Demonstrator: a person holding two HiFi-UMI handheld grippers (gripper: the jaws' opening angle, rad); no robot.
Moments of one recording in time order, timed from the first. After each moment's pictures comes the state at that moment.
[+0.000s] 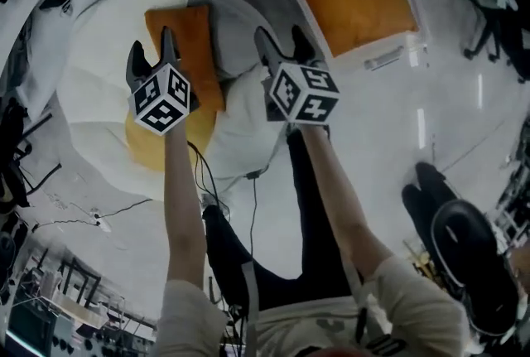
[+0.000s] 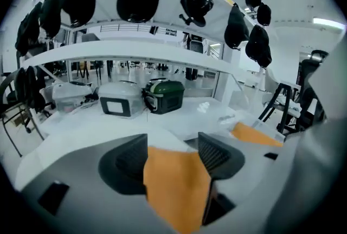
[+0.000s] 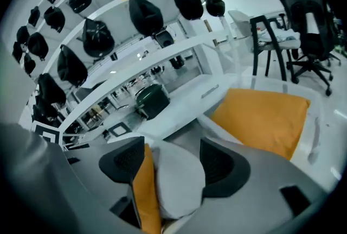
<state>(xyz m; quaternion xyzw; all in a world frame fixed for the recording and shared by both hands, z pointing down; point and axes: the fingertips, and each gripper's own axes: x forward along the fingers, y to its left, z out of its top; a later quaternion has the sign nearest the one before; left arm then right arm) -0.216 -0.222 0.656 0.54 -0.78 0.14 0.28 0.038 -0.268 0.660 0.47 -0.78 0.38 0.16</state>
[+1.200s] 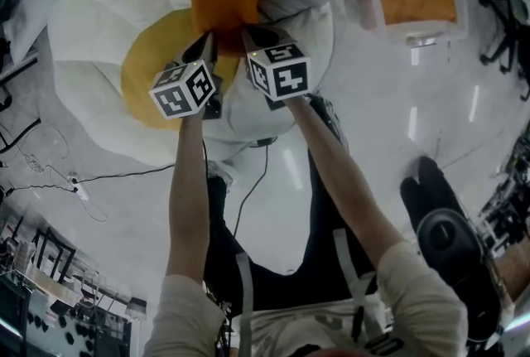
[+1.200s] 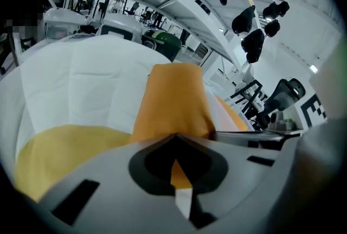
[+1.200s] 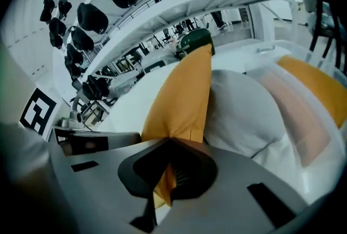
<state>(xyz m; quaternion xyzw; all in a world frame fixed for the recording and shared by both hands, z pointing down) -0.177 -0.031 0.798 0.60 -0.62 0.10 0.50 -0.107 -0.069 0.792 0.26 -0.83 0.35 0.35</state>
